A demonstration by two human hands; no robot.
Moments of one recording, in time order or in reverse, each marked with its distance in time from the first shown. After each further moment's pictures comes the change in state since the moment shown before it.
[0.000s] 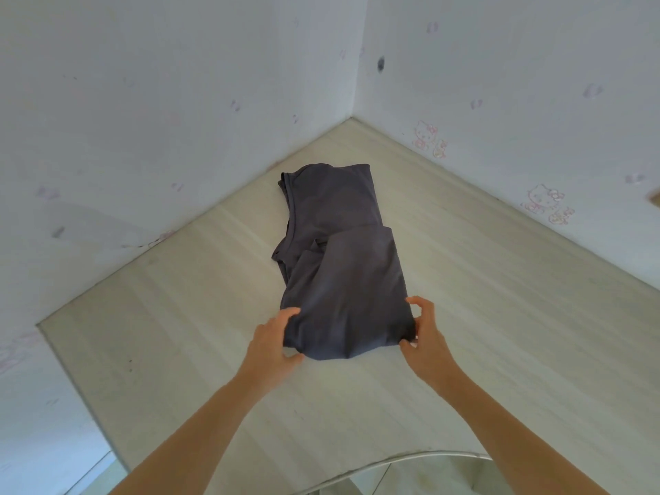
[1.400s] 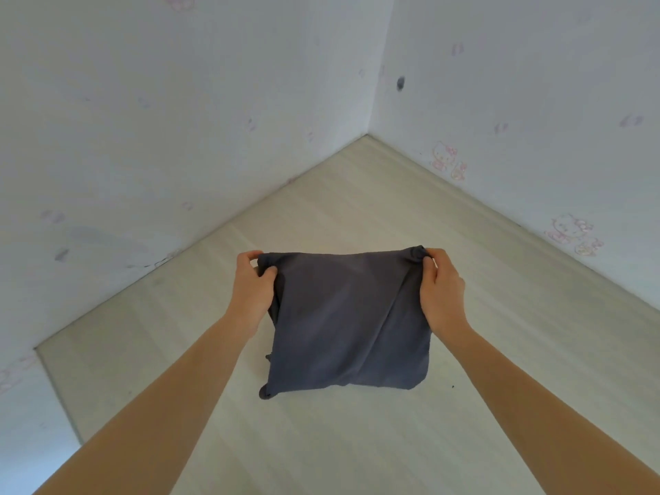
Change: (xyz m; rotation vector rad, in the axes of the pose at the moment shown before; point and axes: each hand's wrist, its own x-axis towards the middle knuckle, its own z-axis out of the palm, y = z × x) left_hand 0.095 0.052 -0.092 -0.670 0.346 -0.306; right_hand 0.098 -0.095 -0.023 0.067 0.364 -0.040
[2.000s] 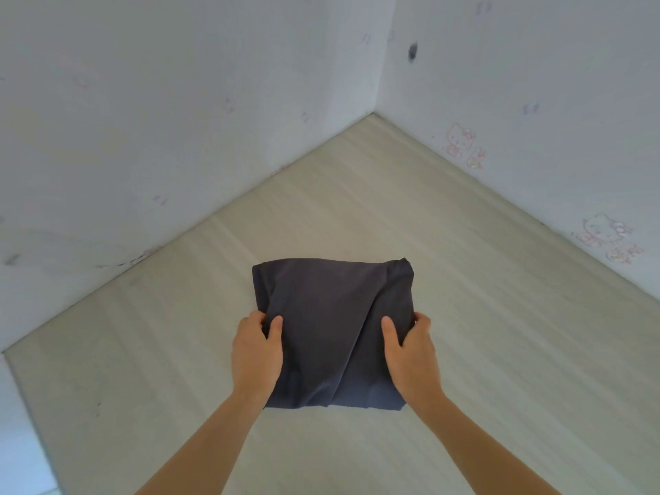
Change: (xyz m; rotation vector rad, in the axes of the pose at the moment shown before) left_hand -0.029 -0.065 0.045 0.555 0.202 0.025; right_hand -0.032 0.056 0.040 -0.113 -0.250 0.285
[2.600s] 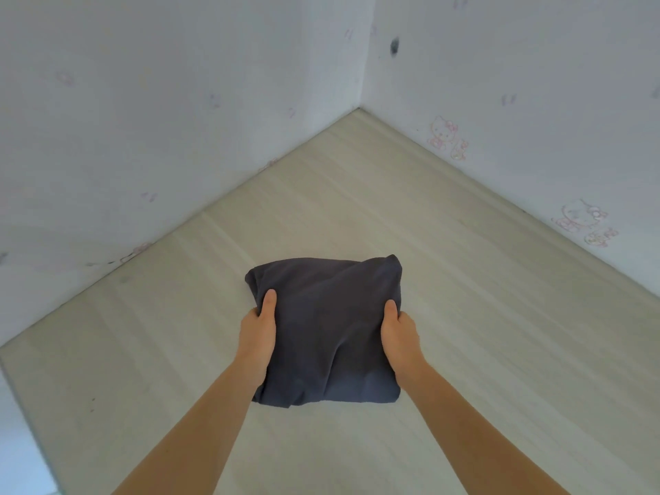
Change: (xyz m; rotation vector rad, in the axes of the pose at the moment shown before) left_hand 0.005 0.017 0.004 -0.415 -0.254 -0.415; right_hand 0.008 -0.009 0.000 0.241 -0.115 0.361
